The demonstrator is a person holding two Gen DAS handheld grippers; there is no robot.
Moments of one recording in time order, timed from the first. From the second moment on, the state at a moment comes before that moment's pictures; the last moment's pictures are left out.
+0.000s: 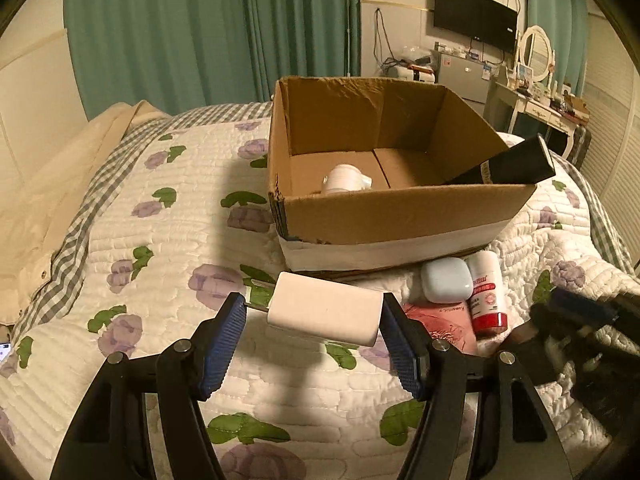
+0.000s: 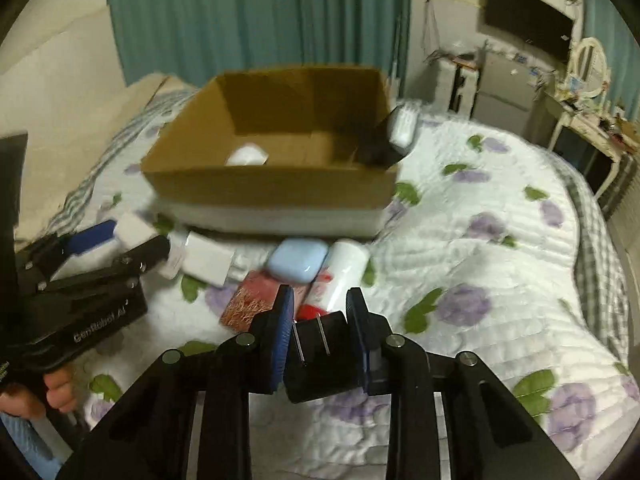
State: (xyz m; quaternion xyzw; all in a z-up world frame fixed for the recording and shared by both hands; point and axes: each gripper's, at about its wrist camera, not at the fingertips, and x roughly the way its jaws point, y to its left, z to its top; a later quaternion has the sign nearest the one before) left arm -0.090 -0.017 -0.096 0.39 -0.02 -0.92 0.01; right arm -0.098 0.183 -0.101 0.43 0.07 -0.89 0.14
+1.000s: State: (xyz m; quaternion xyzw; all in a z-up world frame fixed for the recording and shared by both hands) left arm -0.074 -0.028 -0.062 0.38 0.00 -0.93 0.00; right arm -0.088 0.177 -0.084 0.41 0.09 -0.90 0.15
